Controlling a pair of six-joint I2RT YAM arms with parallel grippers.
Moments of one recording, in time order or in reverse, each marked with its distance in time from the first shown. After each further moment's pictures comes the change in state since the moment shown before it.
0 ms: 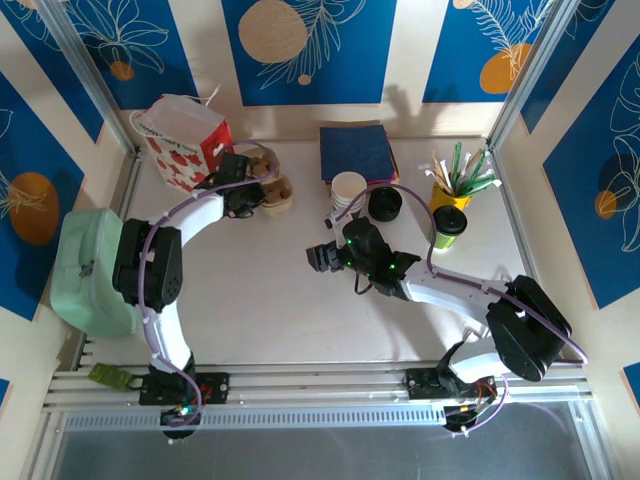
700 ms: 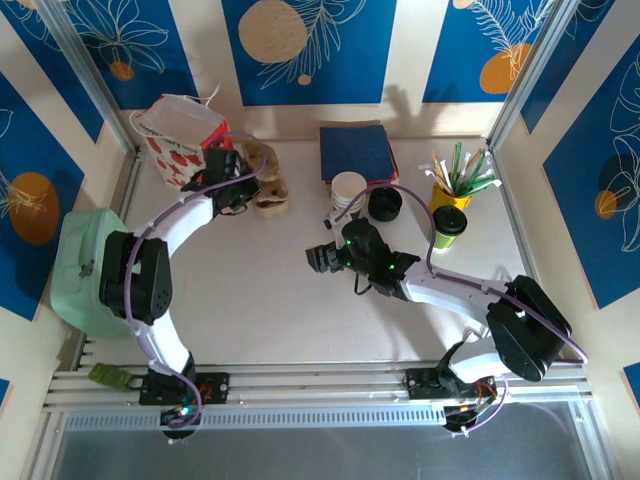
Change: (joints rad) left arm 0.024 -0.118 -0.037 0.051 0.070 0.001; right arm 0.006 0.000 0.001 -0.003 0.005 -0.004
